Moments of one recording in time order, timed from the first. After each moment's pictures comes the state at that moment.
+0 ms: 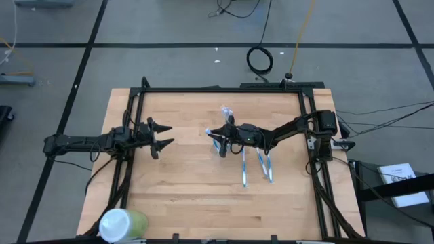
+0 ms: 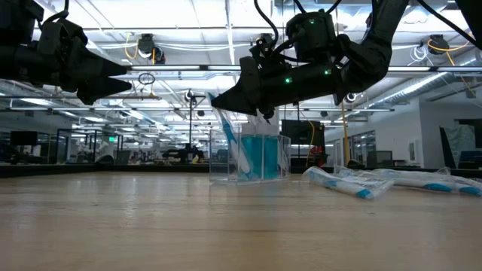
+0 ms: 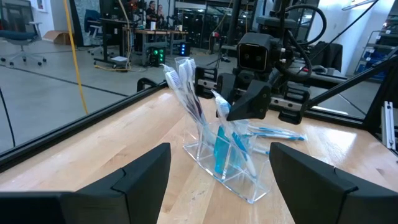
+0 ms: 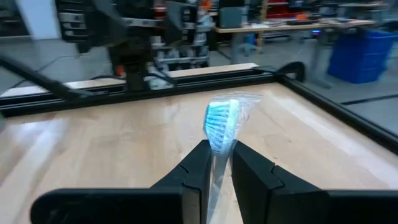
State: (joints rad) left arm 0.04 0.20 0.02 0.16 -0.18 -0.14; right arm -0.07 1.91 0.83 0.97 0.14 0.06
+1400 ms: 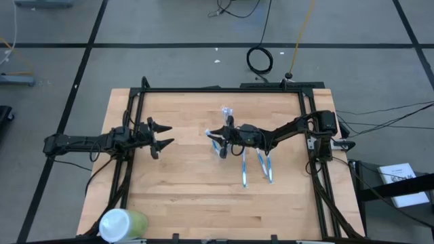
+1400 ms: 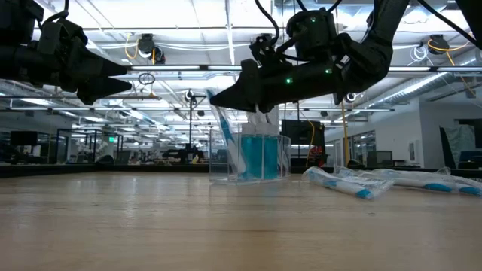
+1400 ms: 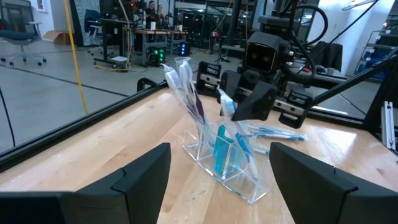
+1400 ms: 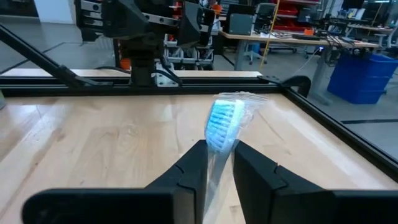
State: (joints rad) left arm 0.05 0.20 0.02 0.16 -0.18 -0.14; right arm -0.06 1.91 0.83 0.99 0.13 -0.05
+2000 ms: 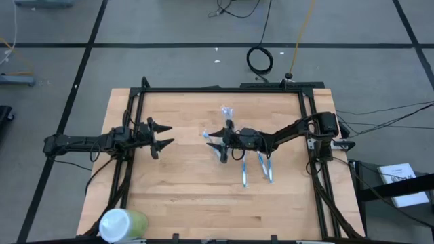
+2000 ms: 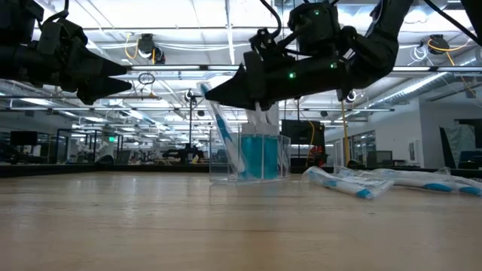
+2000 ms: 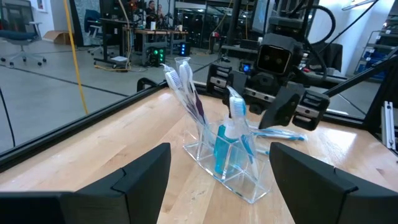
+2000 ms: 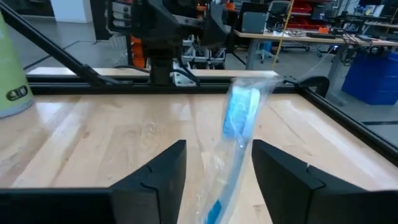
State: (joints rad) left arm 0.04 0.20 0.02 0.16 -0.18 -0.14; right arm -0.02 1.90 0.83 0.97 0.13 -0.04
